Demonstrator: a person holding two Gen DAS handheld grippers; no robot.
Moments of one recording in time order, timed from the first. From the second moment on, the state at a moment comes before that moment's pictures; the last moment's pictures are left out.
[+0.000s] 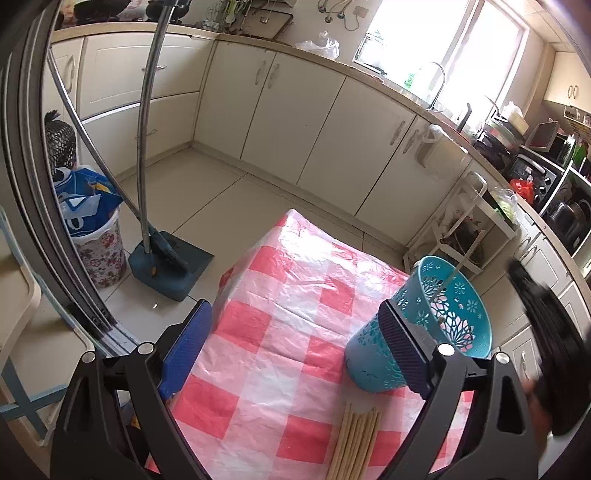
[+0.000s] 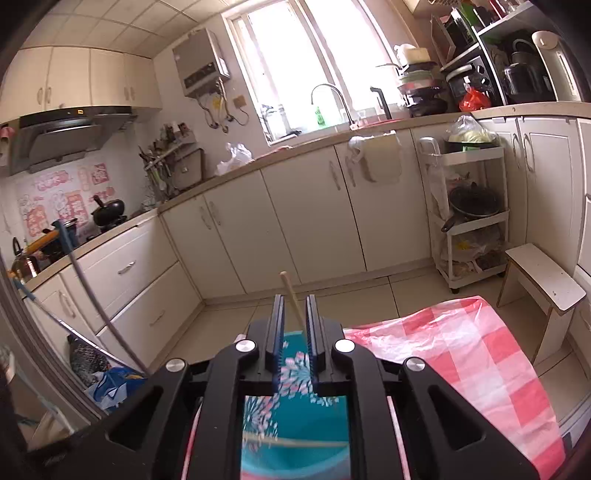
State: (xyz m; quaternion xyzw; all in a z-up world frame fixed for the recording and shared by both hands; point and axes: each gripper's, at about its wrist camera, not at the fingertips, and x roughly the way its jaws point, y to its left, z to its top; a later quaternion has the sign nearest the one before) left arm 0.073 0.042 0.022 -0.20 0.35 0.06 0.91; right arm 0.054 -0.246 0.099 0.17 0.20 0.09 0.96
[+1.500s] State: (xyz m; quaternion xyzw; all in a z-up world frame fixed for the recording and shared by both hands) left arm 0.060 0.015 0.006 -0.04 0.37 0.08 0.92; right arm -0.013 -0.216 -0.039 0.04 0.47 0.10 0.88
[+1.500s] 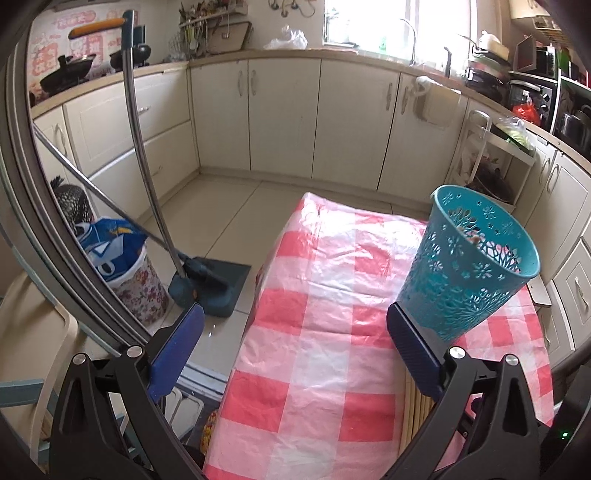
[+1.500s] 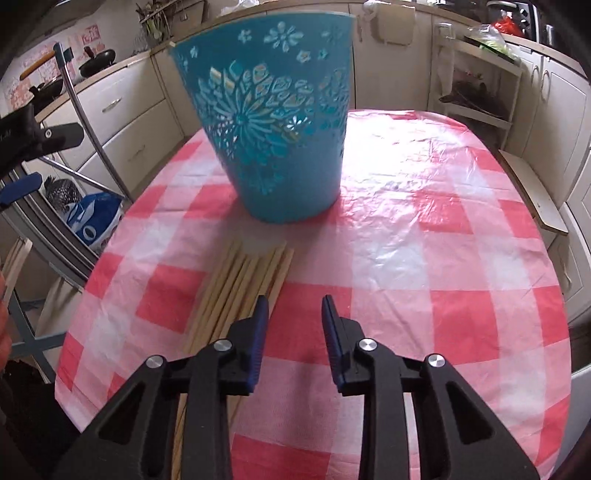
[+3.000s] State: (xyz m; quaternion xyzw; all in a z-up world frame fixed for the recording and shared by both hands) left arm 0.078 -0.060 -0.106 0.06 0.53 0.00 0.85; right arm -0.005 -0.232 -0.050 0.02 0.49 0.10 0.86
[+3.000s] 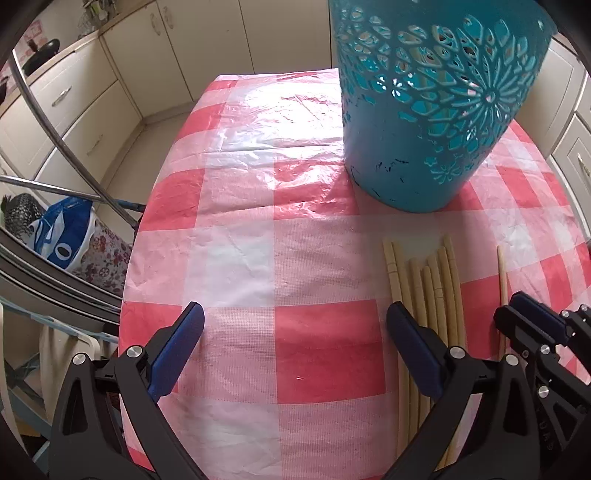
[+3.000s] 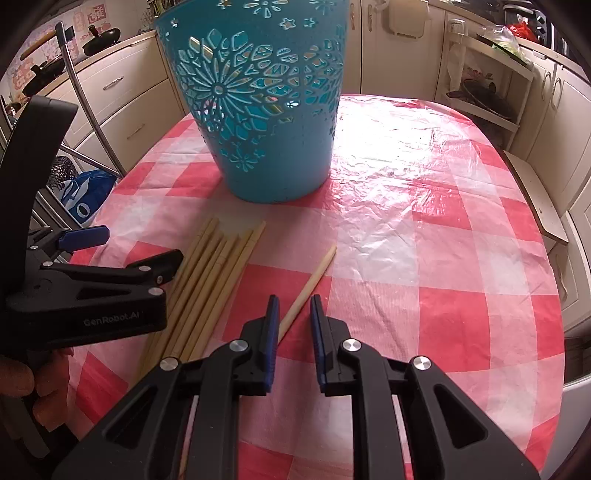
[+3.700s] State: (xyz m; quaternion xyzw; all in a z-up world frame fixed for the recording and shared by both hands) left arm 0.083 -0.067 -0.109 0.06 0.53 -0.01 0.84; right arm -0.003 -0.231 -0.051 0.02 0.49 0.10 0.87
